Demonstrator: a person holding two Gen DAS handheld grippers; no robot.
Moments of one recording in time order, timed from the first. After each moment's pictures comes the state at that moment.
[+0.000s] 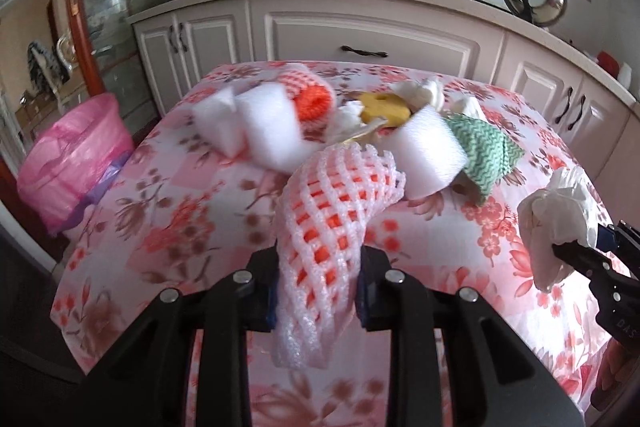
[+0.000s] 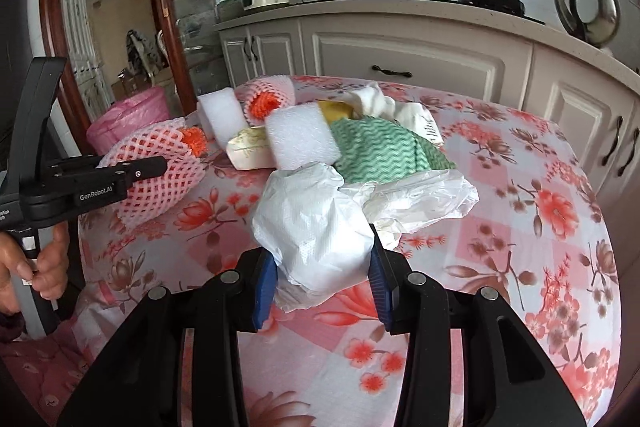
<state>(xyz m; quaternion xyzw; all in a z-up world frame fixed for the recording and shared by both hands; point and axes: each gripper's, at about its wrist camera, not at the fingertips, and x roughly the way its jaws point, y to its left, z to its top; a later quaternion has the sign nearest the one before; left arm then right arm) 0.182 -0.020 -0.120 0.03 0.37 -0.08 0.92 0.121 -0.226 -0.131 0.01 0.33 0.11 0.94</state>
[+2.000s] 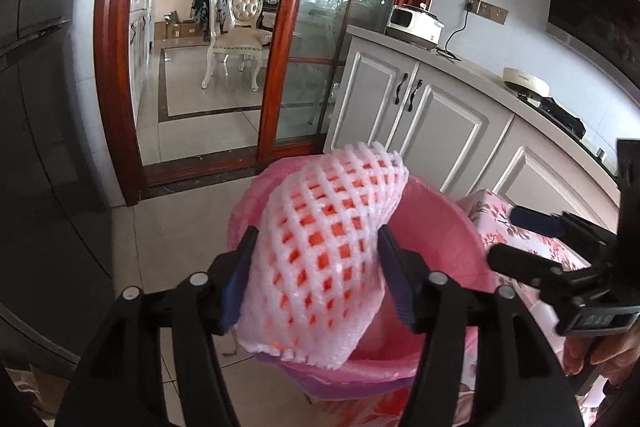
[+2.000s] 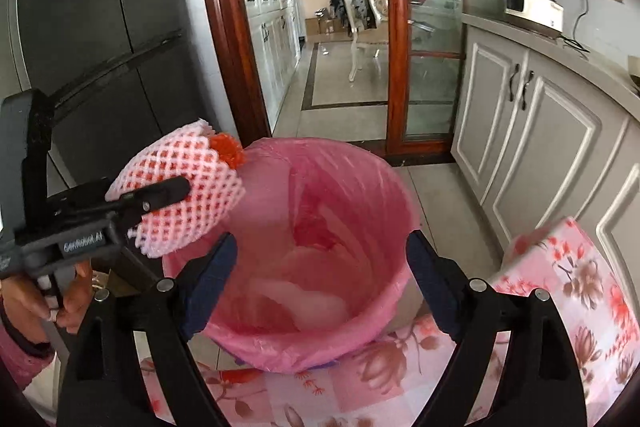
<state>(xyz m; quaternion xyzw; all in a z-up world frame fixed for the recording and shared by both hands) 0.300 0.379 -0.077 -0.16 0.28 0.17 0.93 0.425 0.200 -0.073 -0.12 0.32 0.46 0.82</state>
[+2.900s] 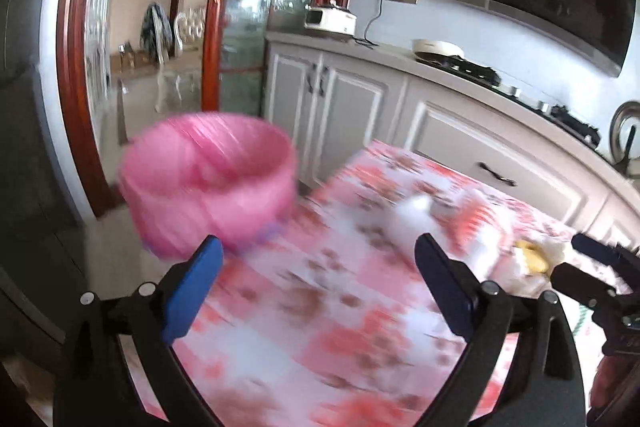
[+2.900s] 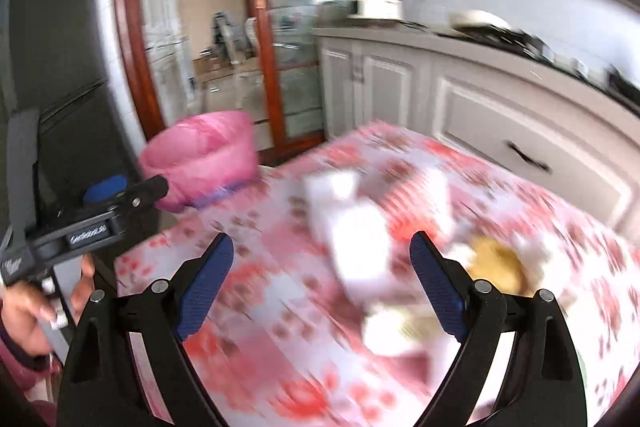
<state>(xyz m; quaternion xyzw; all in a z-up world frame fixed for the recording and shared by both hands) 0.221 0.146 -0.082 -0.12 0.26 0.09 0.95 0.265 -0.085 -0.070 -0.04 0.30 0.26 0.92</state>
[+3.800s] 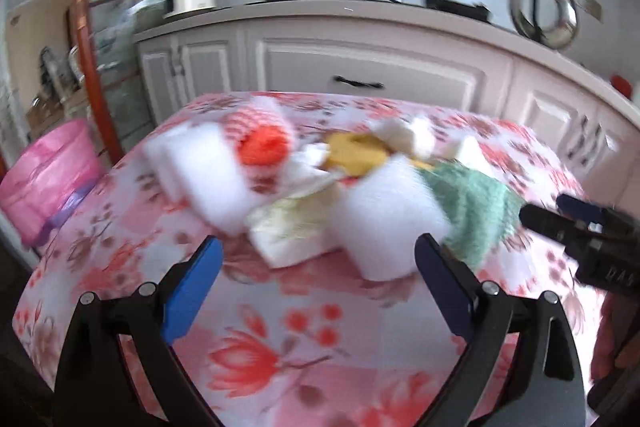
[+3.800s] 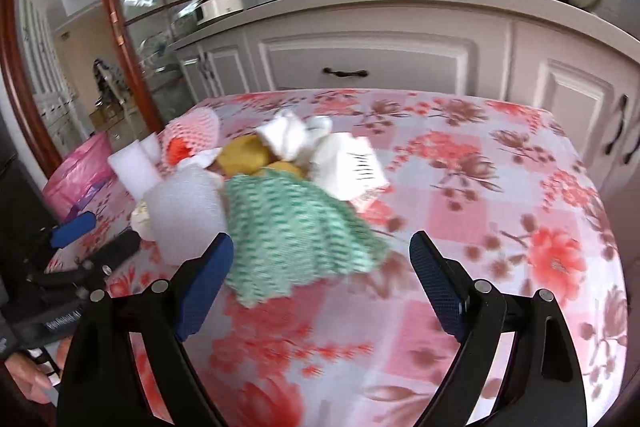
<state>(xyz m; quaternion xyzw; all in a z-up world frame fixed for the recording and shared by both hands) 0.231 -0.102 -0.135 0.03 0.32 -0.07 0.95 0.225 -0.305 -0.139 0.07 0.33 0.07 0.94</state>
